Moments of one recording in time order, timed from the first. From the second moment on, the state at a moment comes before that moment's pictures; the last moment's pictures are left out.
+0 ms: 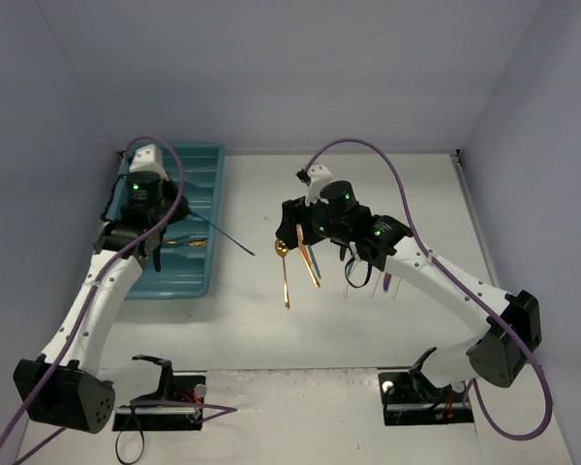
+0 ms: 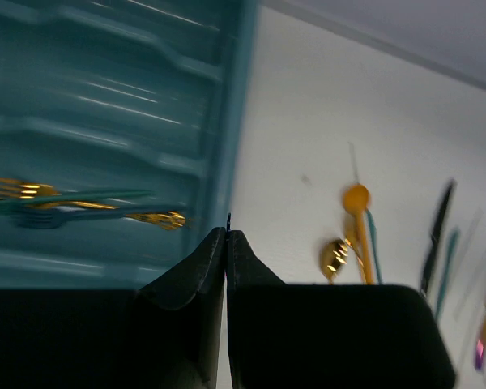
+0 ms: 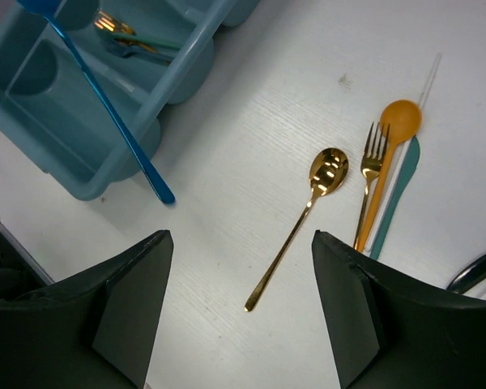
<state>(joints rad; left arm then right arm) -0.19 1.15 1.14 -0.46 -0.11 -0.44 0.75 1.39 1.22 -0.33 -0.06 0.30</state>
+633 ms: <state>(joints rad) 0.34 1.39 1.09 -0.37 -0.08 -0.51 0.61 1.27 1.01 -0.32 -0.01 0.29</state>
